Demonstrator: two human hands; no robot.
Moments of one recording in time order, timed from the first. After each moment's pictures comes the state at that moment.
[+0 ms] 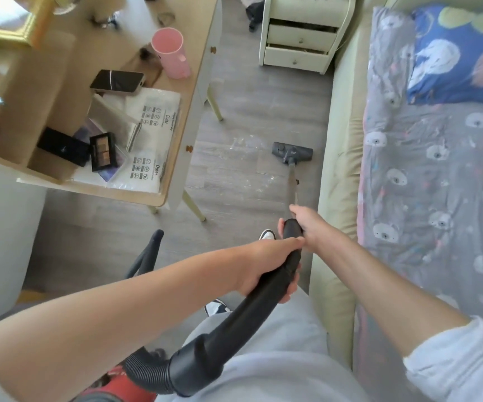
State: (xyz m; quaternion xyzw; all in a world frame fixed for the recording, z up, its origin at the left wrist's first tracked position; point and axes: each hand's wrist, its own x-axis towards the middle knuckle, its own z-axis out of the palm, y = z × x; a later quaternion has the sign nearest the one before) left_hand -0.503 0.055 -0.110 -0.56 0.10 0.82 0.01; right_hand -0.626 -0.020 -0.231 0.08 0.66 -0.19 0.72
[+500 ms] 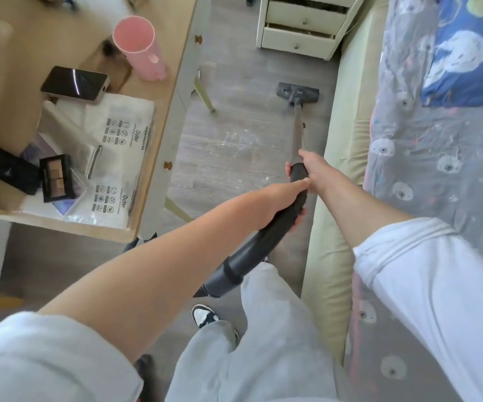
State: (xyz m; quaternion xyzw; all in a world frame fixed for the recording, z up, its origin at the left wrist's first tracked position) left_hand -0.531 -0.157 -0.204 -0.61 0.18 0.77 -0.06; right_hand -0.635 -0.248 -0.291 -0.01 0.67 -0.24 0.70
